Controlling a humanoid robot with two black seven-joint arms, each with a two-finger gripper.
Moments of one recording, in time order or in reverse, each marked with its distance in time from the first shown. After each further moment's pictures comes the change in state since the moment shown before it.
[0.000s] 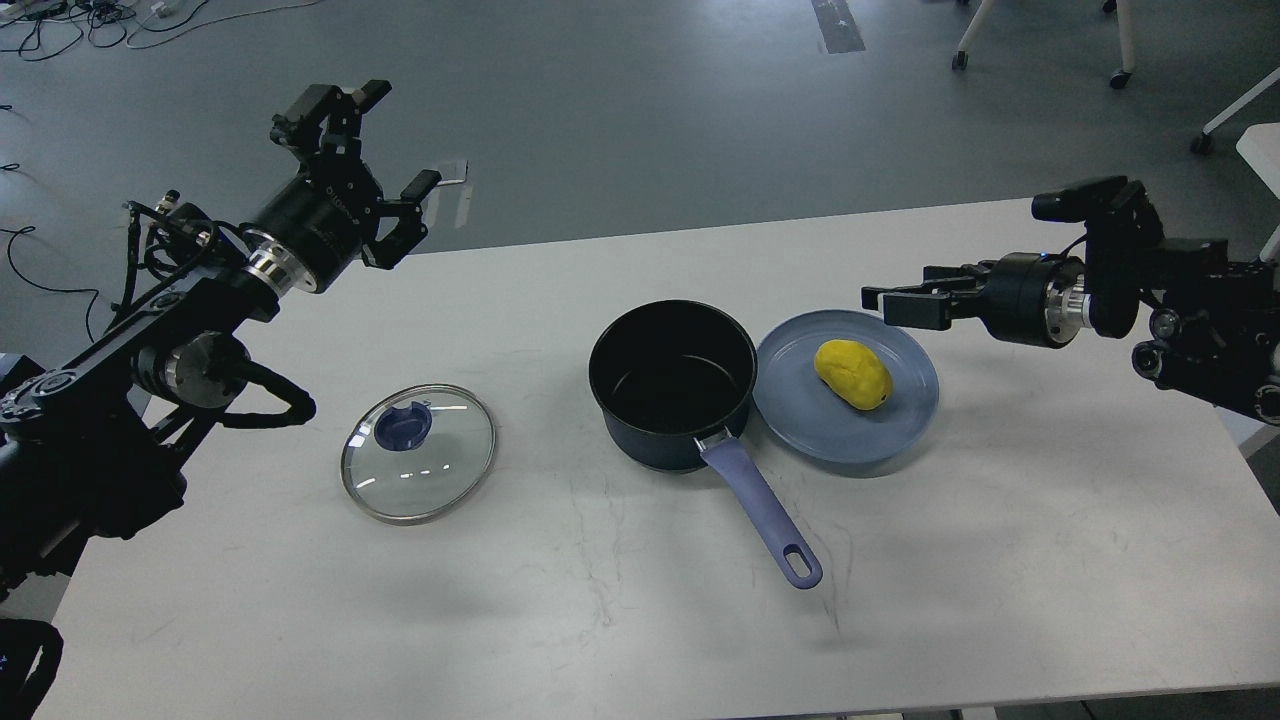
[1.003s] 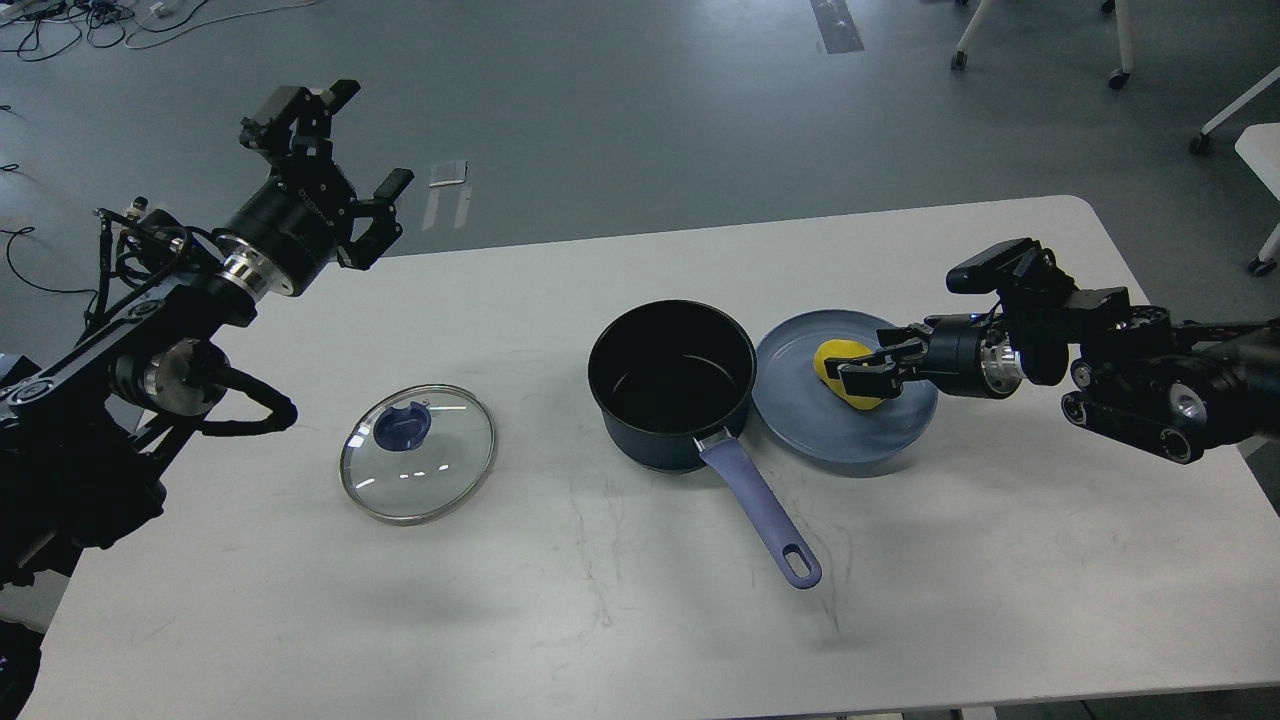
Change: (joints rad) left arm 0.015 0.035 -0.002 -0.006 0.000 0.007 -0.025; right arm -0.007 0.170 -0.126 -0.165 -0.073 -0.027 0.004
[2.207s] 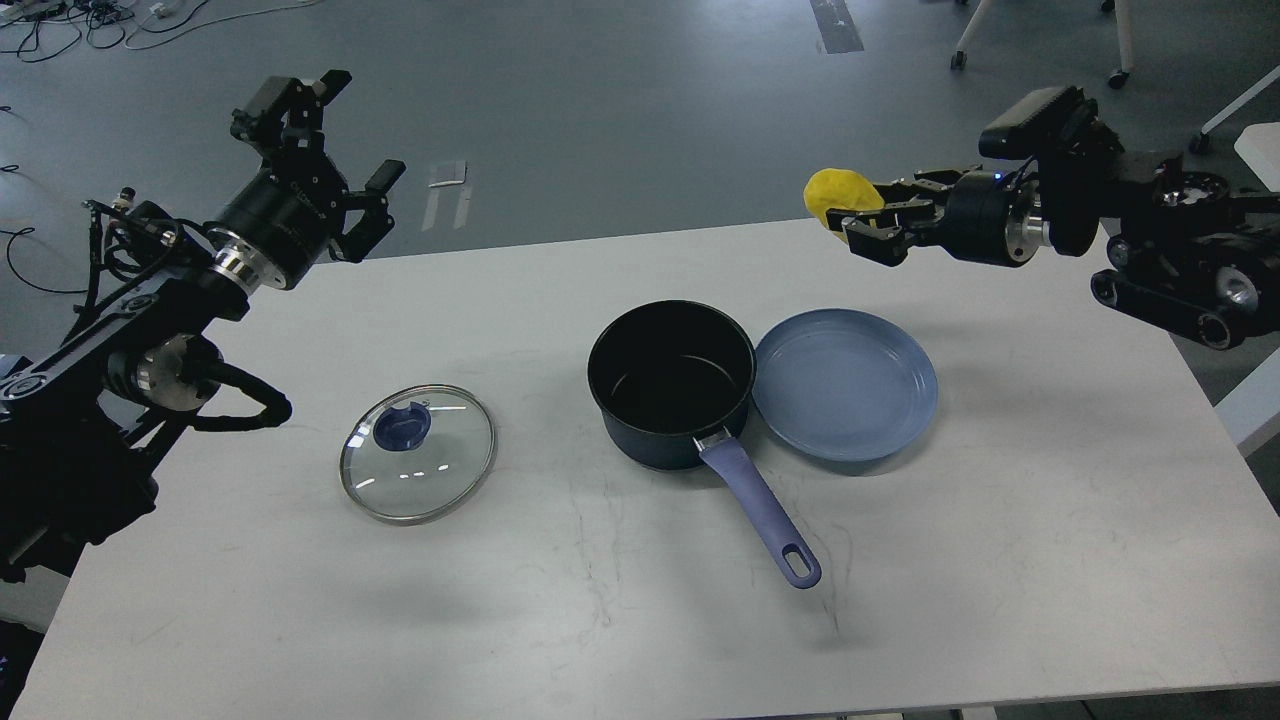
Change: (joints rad) left arm -0.013 0.009 0.009 -0.002 0.011 0.011 -0.011; right arm 0.248 -0.062 -0.032 0.007 0.005 -0.127 0.061
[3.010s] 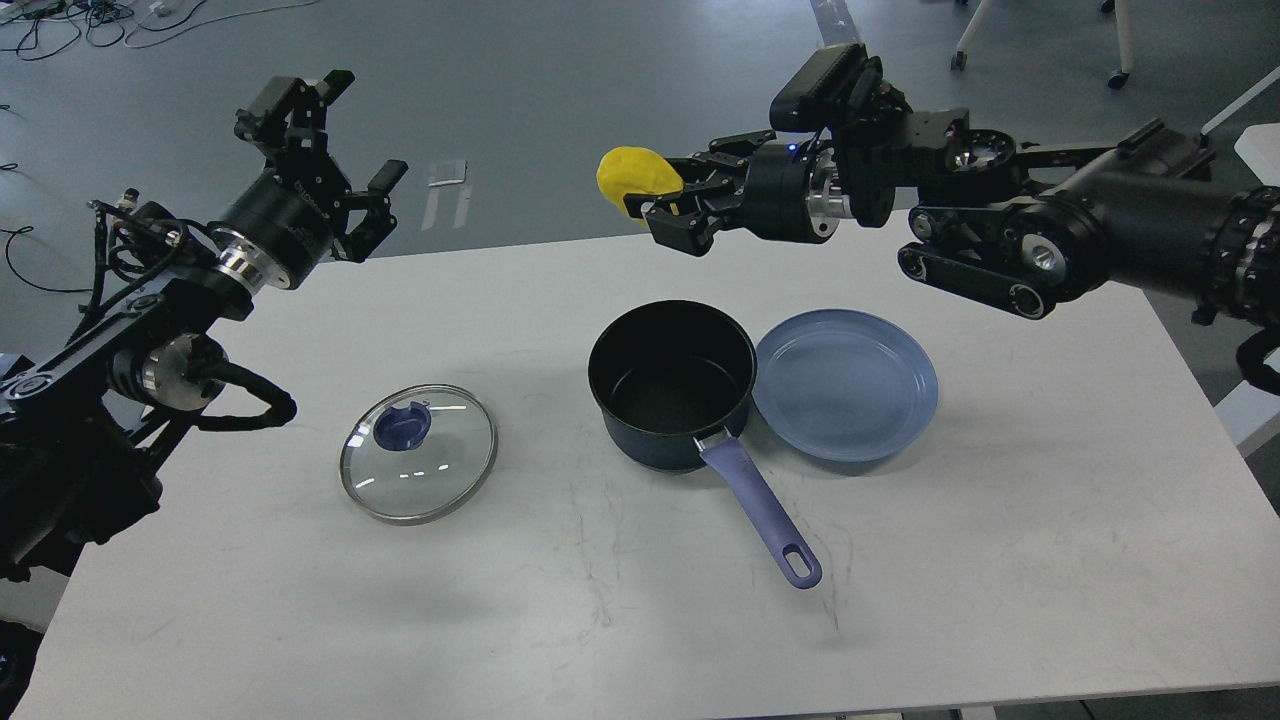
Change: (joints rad) left arm 0.000 -0.004 0.000 0.000 0.000 0.012 -0.001; right arm 0.115 0.309 -0.036 -0.007 0.047 -0.003 -0.043
